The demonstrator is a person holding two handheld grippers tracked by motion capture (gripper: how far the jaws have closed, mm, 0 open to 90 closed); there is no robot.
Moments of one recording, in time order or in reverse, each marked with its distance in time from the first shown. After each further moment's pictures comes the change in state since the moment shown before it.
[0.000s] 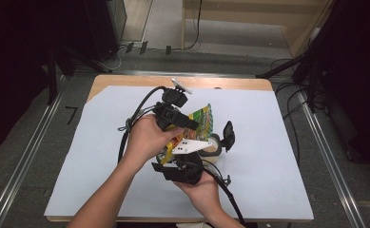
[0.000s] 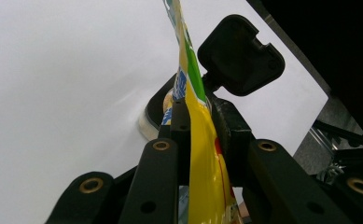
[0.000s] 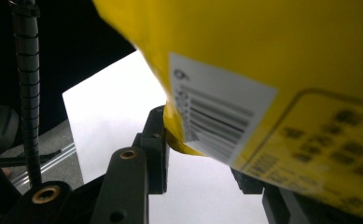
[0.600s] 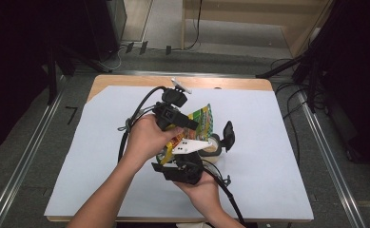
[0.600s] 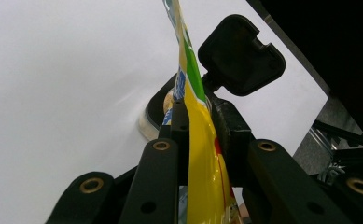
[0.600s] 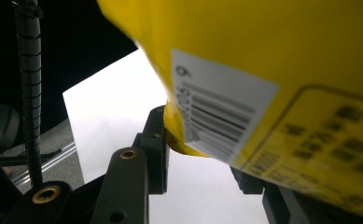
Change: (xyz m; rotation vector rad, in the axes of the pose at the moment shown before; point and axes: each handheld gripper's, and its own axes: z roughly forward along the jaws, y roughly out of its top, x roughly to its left) left arm 0.001 0.000 0.000 0.001 -0.004 -0.002; right arm 0.000 0.000 0.000 0.003 0.001 -0.001
